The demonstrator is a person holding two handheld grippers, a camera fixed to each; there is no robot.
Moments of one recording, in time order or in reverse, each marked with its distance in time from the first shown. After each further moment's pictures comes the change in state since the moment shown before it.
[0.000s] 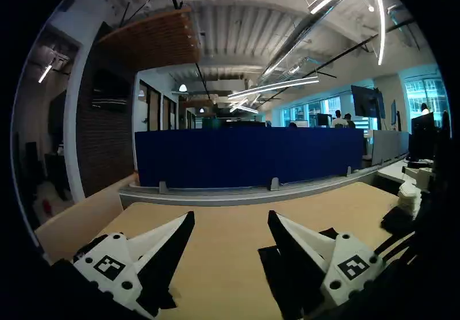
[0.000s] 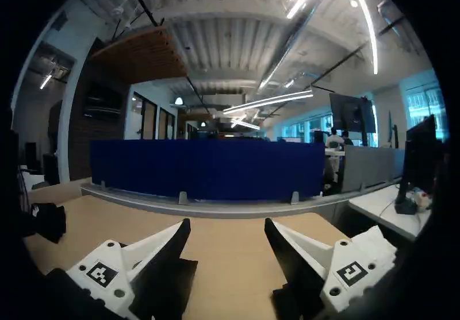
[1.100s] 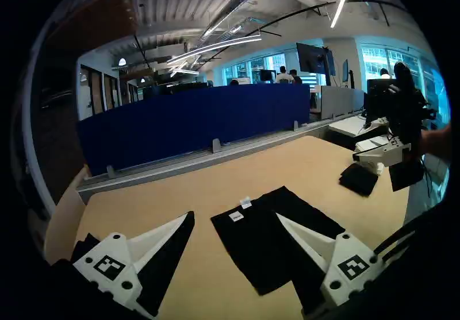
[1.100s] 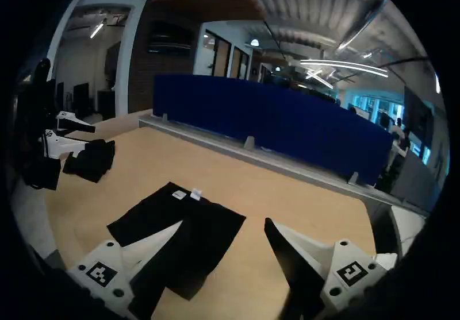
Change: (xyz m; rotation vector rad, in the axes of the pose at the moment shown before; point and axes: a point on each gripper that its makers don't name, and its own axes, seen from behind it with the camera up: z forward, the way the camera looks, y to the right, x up) left arm -0.053 0.094 0.001 -0.339 -0.241 0.133; right arm -0.059 -0.079 -0.009 0.414 -0.384 -0.213
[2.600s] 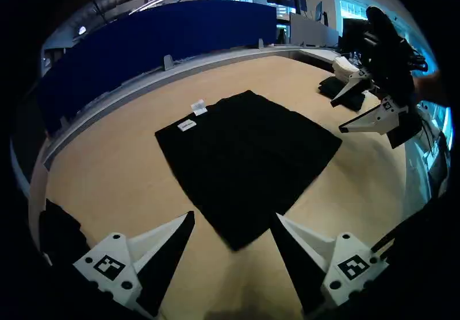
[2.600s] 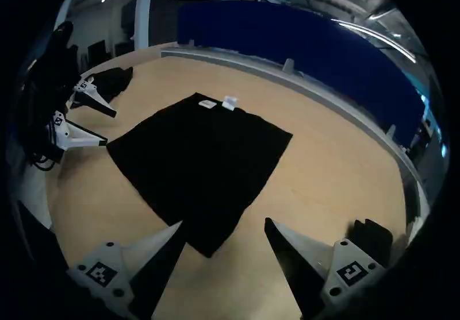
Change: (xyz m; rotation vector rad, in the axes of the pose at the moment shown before) left arm -0.179 0.062 0.042 -0.203 -0.384 0.095; right arm -0.184 -0.058 0.036 0.145 -0.338 -0.051
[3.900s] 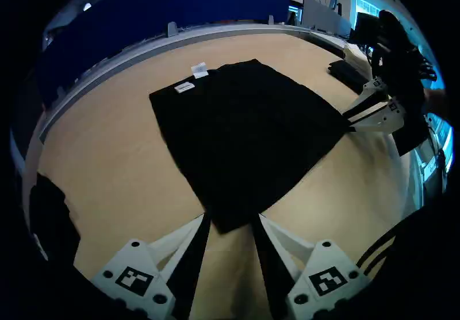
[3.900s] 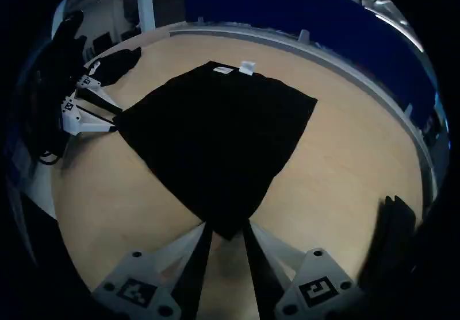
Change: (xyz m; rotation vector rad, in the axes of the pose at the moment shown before) left arm -0.036 0.006 0.011 -0.002 -0.150 -0.086; right arm -0.046 -0.028 0.016 0.103 -0.118 0.027
